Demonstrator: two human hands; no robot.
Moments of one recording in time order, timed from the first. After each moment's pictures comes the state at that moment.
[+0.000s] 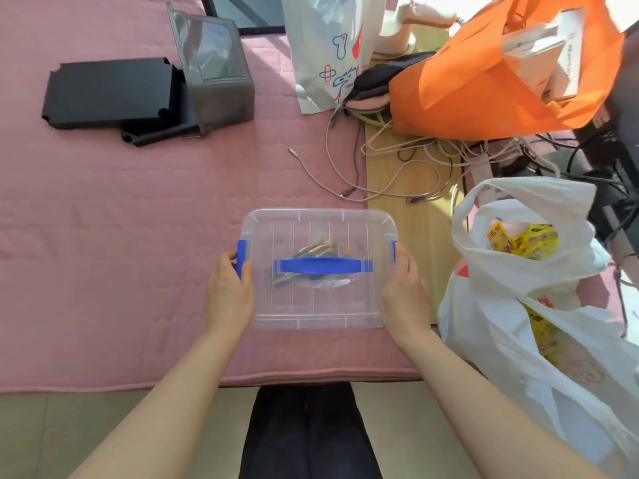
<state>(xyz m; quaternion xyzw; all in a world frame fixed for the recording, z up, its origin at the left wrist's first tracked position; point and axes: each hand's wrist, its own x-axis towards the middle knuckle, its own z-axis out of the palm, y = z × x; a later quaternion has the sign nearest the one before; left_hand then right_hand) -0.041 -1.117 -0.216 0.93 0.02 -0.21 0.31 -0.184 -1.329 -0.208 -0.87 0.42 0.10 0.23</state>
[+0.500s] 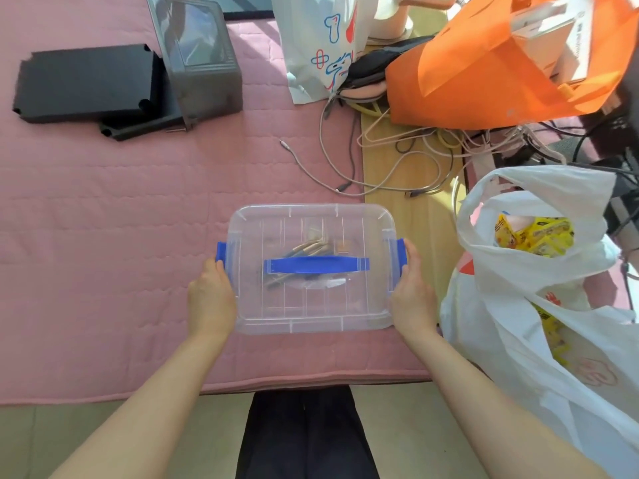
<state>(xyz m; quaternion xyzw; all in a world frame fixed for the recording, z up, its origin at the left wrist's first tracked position) -0.035 -1.110 -0.239 0.96 -0.02 -0.17 0.24 -0.196 -1.340 -0.231 -0.81 0.48 0.04 0.34</state>
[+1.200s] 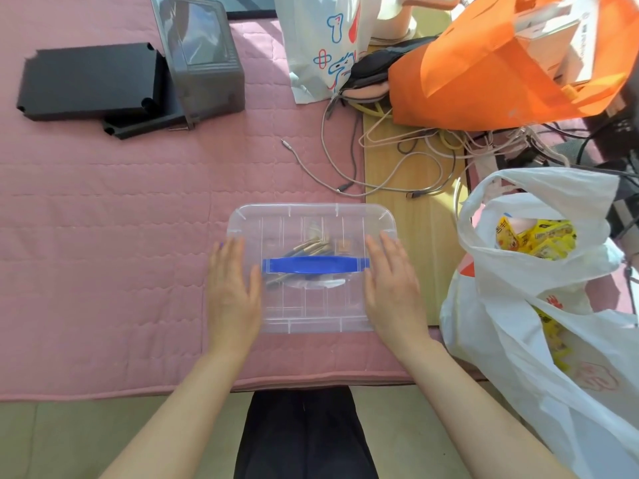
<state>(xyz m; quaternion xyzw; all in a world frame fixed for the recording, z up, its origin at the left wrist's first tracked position) -0.064 -1.125 -0.228 0.92 -0.11 -0.13 0.35 -0.177 -1.321 -0.200 -0.93 0.29 0.04 0.21</state>
